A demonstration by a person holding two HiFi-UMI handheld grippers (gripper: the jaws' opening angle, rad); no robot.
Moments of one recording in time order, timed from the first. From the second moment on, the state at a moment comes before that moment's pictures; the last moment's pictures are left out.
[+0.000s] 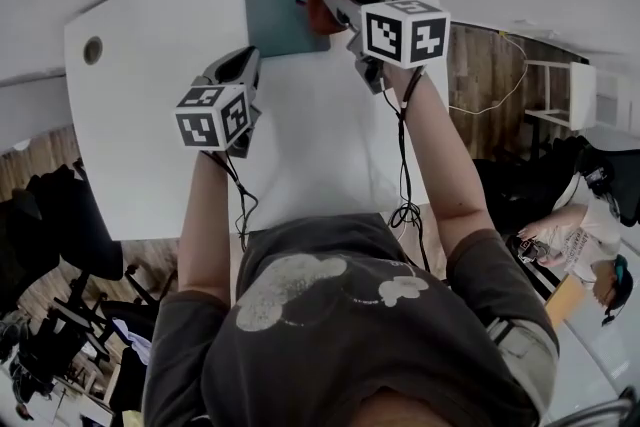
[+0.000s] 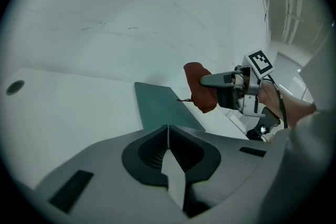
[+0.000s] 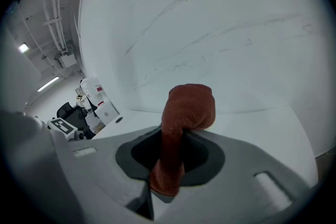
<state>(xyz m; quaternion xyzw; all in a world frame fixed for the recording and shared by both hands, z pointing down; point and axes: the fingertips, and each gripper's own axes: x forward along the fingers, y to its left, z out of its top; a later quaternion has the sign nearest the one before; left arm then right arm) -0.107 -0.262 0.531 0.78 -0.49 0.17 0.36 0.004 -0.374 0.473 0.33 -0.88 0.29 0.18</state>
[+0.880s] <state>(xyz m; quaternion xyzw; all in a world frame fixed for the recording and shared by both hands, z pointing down) -0.115 -0.272 0.565 0.75 -0.48 0.18 0.41 -0.097 -0.406 0.509 0.27 -0.89 0.31 0.19</state>
